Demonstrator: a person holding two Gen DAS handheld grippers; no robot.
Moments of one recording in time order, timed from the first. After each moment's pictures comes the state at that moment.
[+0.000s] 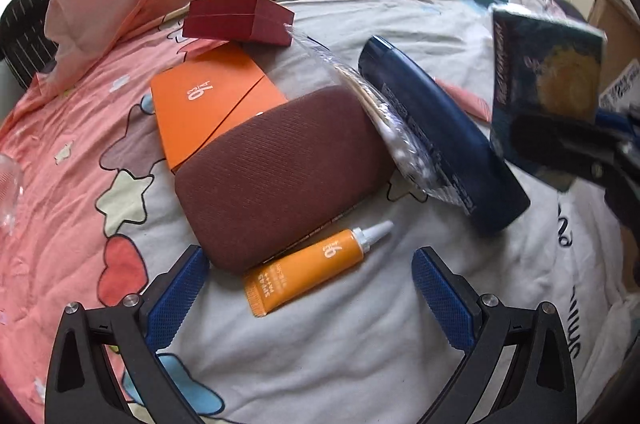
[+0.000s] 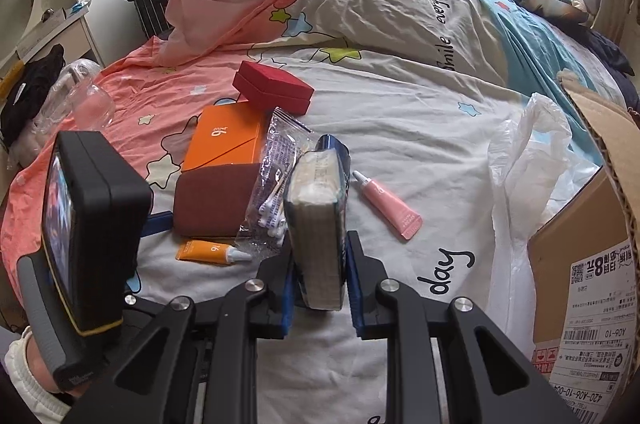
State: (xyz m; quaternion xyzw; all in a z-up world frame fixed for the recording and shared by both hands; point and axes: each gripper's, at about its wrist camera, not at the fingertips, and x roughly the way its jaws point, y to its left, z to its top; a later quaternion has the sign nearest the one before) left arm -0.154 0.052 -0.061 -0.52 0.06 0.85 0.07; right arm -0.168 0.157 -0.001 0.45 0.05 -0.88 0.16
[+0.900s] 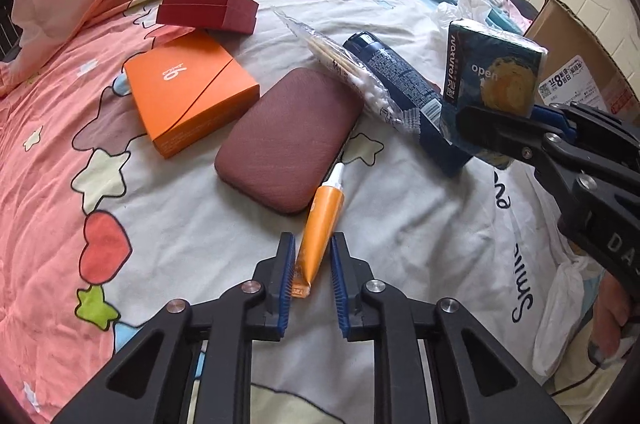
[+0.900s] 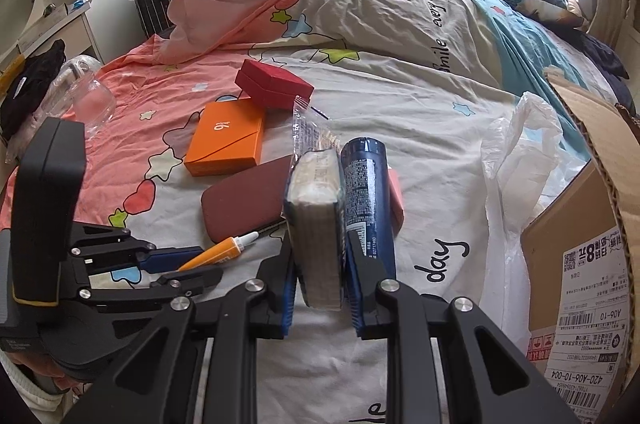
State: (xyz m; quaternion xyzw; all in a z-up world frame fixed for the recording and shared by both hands) left arm -0.133 0.037 -0.043 -0.54 0.02 0.83 0.16; right arm -0.156 0.159 0.001 0.44 0.06 -0.88 0.15
